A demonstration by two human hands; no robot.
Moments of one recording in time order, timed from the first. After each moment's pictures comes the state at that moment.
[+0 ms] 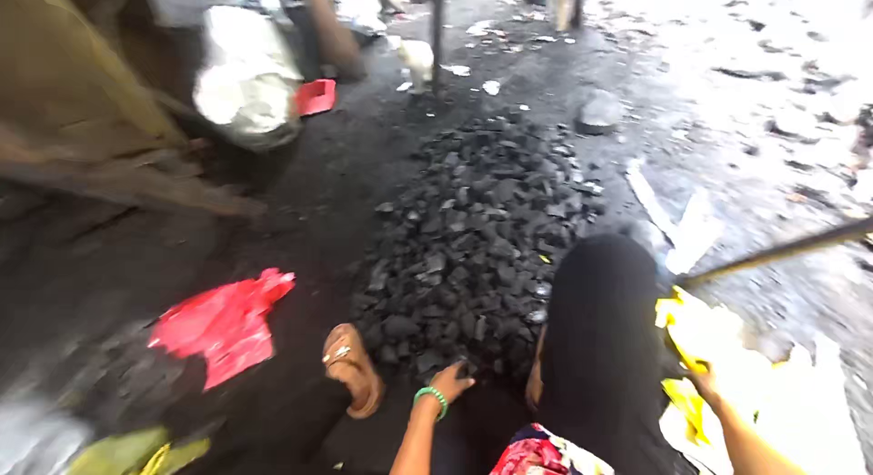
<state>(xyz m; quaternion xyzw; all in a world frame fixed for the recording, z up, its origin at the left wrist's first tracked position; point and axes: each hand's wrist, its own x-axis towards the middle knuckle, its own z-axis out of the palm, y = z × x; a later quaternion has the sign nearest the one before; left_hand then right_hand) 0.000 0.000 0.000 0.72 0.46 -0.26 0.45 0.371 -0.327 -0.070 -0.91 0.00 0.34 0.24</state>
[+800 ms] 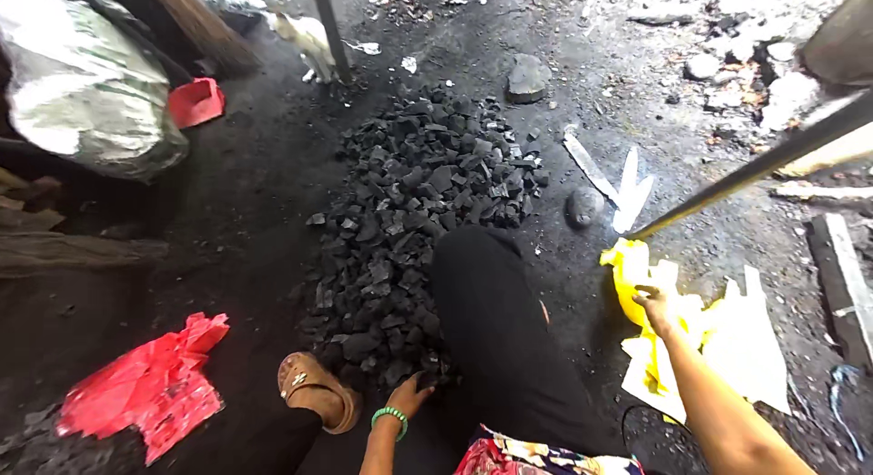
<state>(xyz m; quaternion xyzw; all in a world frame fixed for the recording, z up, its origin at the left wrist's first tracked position) -0.008 0.009 -0.009 0.71 0.47 -0.34 0.39 0.403 -0.317 -0.077 -0.89 -0.01 0.24 0.39</state>
